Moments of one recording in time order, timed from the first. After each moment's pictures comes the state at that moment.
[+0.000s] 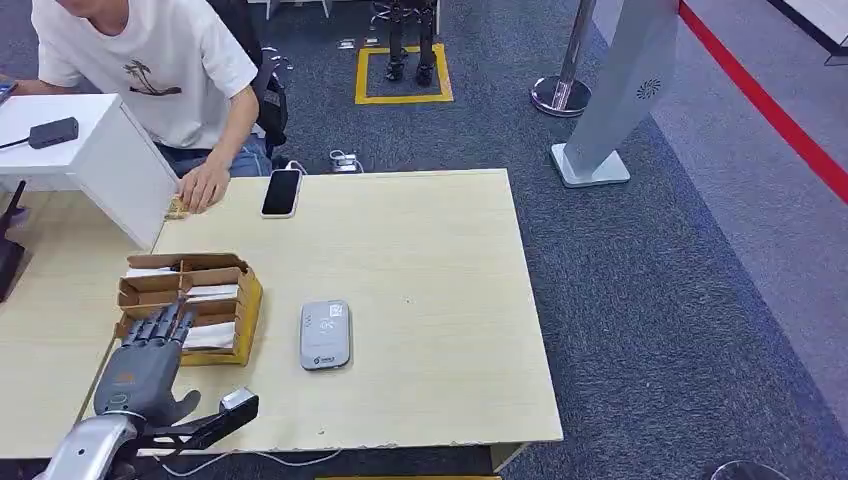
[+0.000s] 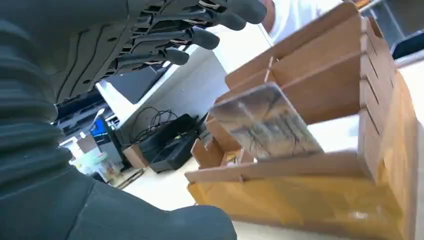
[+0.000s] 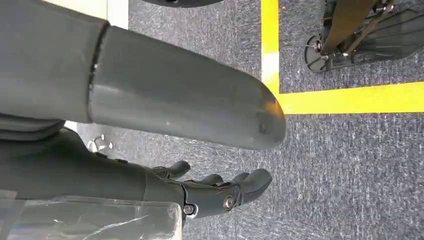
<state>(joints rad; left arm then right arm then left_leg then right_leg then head) 0.09 0.25 -0.15 -1.83 -1.37 -0.33 0.18 -0.16 0.04 1.56 -0.05 -1.42 -0.34 0.03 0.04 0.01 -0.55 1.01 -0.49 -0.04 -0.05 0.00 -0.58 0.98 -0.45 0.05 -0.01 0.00</state>
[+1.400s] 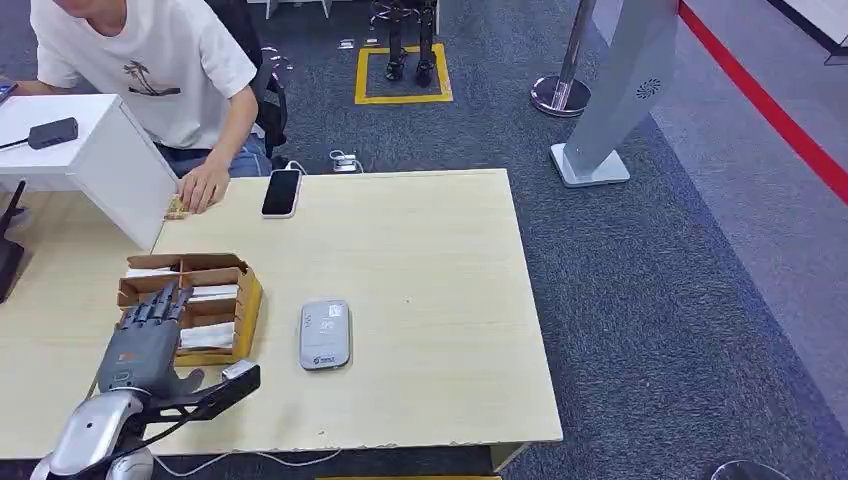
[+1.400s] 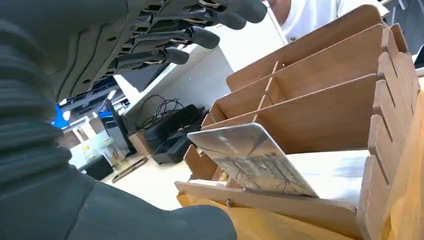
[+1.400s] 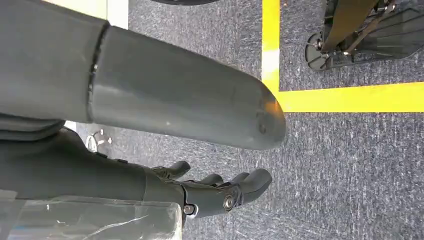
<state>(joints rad) 0.00 0.14 -0.07 -1.75 -1.42 -0.36 0.12 -0.16 0.04 1.56 -0.05 -1.39 -0.34 0.03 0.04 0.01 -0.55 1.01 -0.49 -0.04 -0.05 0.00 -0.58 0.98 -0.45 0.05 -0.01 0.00</state>
